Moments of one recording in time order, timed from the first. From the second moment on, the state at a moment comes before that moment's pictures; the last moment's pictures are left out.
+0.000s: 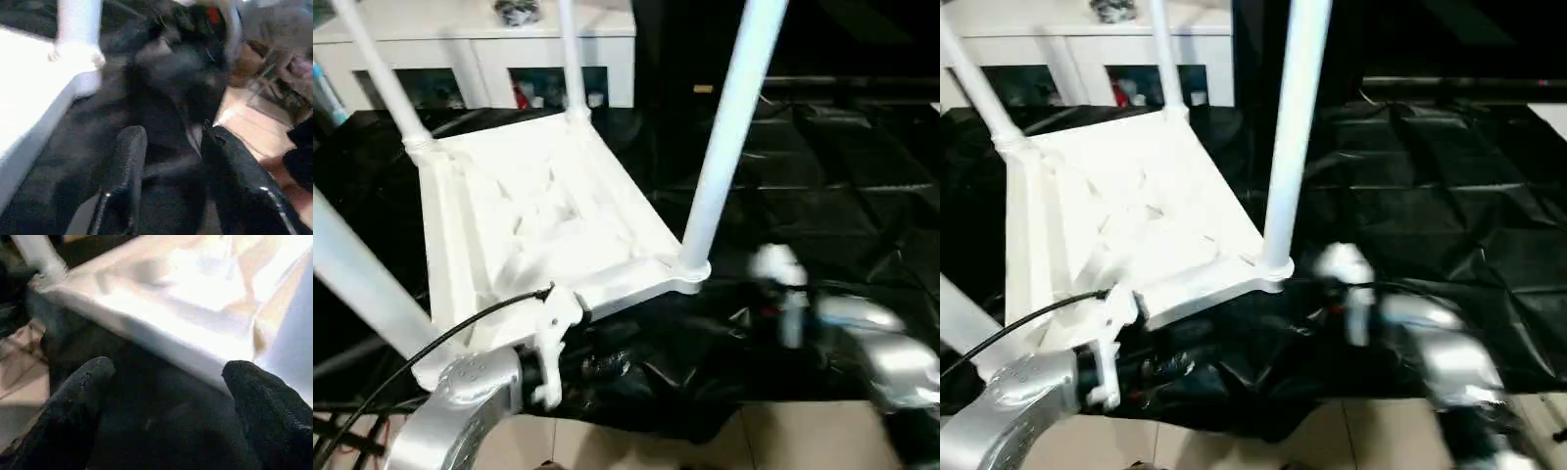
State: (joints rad) left arm 0.15 0.38 -0.11 -0.42 -0.32 0.58 -0.90; right arm -0.34 -0.37 0.12 0.23 0.25 0.33 1.09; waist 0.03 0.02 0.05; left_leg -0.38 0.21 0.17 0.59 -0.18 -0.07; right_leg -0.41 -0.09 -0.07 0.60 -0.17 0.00
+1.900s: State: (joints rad) left arm -0.35 0.18 -0.18 0.00 -0.37 0.25 -0.94; right arm -0.75 -0.11 0.06 1.10 0.01 0.00 0.39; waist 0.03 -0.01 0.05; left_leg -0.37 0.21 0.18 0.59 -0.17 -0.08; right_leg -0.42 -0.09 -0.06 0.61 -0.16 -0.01
